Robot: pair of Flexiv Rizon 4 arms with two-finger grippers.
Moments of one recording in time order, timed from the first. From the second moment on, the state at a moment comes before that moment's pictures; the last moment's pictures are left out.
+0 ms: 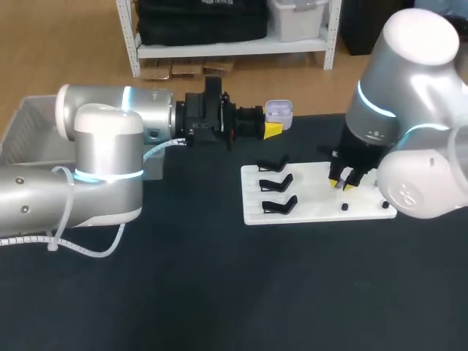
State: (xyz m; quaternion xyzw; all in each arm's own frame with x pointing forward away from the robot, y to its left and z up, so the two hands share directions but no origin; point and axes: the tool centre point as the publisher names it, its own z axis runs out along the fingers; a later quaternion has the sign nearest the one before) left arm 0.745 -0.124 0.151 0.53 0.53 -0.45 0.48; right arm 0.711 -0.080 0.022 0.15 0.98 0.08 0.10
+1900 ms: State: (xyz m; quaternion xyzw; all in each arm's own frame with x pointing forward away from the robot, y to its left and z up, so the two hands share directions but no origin) left arm 0.745 -0.124 0.151 0.53 0.53 -0.45 0.48; right arm 0.708 0.048 0.225 -0.26 0.96 0.07 0.09
